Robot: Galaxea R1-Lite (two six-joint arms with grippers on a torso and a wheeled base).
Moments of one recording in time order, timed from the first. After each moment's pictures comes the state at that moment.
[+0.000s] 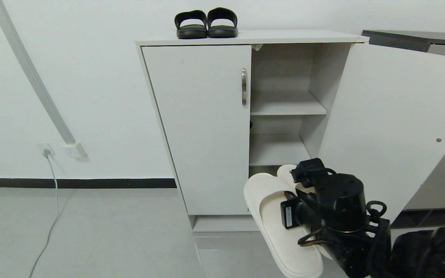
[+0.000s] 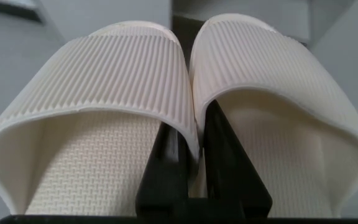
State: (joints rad) left arm 0.00 0.00 0.00 0.00 0.00 0.01; right arm 0.85 1.87 -0.69 -0.88 -0.60 0.16
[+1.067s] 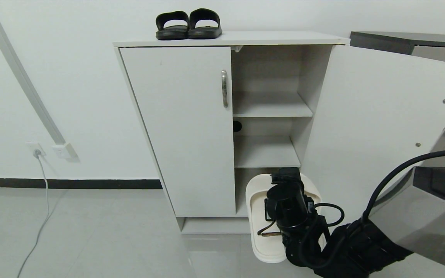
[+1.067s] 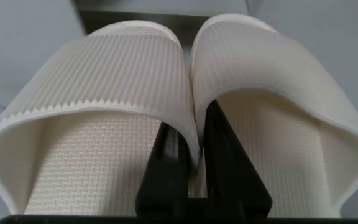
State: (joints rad) left arm 0.00 0.00 0.00 0.00 0.00 0.01; right arm 0.84 2.13 -0.90 -0.83 -0.85 0.28
